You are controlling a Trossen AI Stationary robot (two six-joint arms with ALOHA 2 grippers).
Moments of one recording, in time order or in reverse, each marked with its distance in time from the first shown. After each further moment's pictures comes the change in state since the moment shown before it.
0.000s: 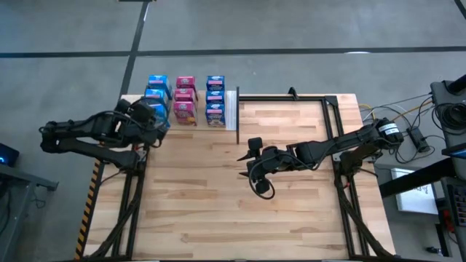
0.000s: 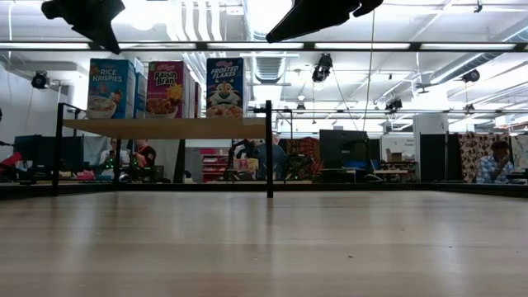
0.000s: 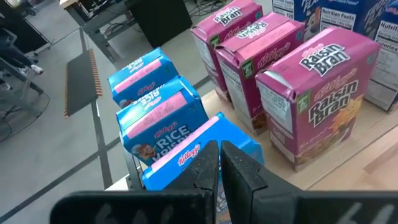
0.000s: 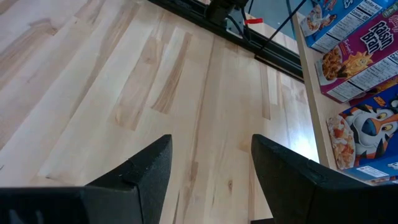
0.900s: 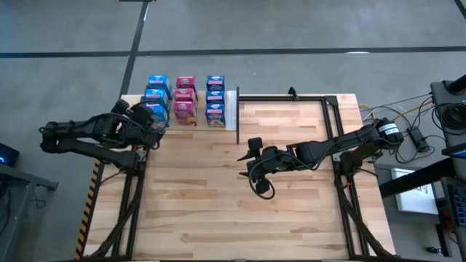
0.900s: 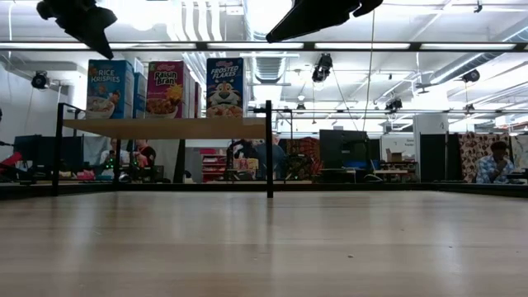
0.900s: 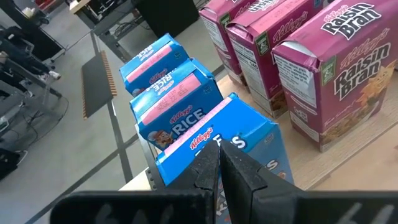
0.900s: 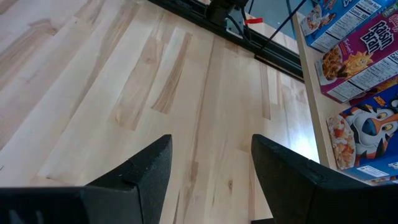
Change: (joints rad) left arm 0.000 -0.011 -0.026 -0.085 -0.012 0.005; right arm 0.000 0.000 0.000 0.000 0.000 0.001
